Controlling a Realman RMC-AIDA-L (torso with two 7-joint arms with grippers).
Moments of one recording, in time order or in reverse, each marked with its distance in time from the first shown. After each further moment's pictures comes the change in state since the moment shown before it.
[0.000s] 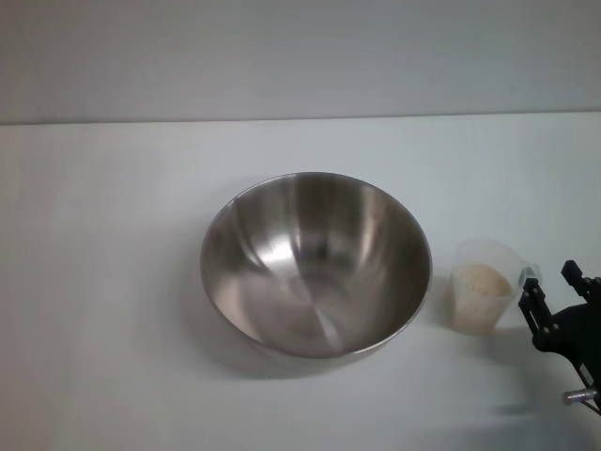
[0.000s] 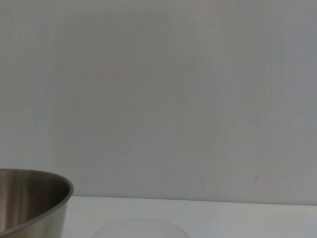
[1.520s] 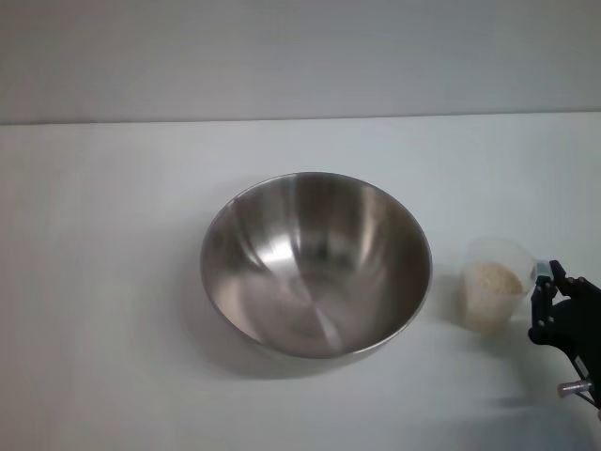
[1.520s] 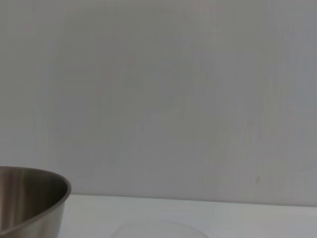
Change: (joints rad) left arm 0.009 0.000 0.000 -0.007 0.000 0.008 0.000; right arm 0.019 0.004 0.015 -0.007 0.000 0.022 -0.009
